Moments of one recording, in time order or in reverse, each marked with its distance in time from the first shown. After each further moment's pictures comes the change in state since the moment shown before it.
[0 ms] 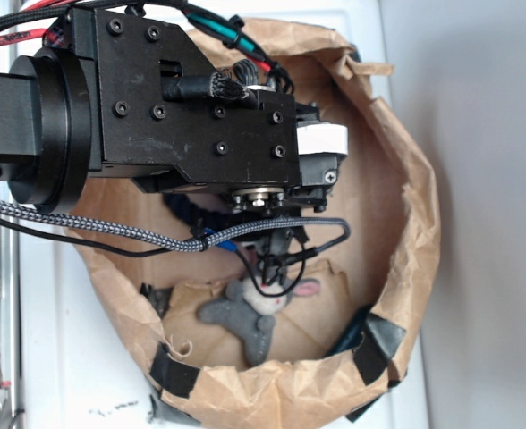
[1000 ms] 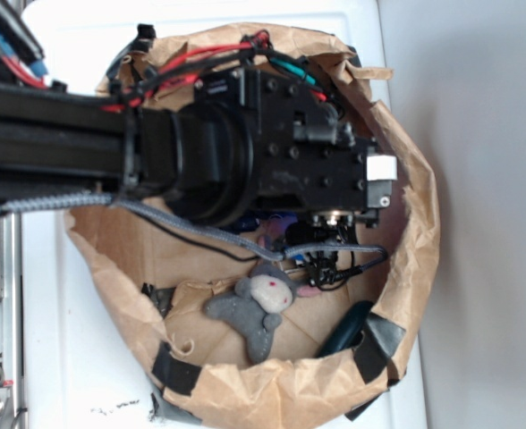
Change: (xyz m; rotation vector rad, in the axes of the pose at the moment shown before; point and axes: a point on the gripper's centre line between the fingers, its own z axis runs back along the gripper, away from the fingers) arm 0.029 -0.014 -0.052 0.014 0.000 -0.024
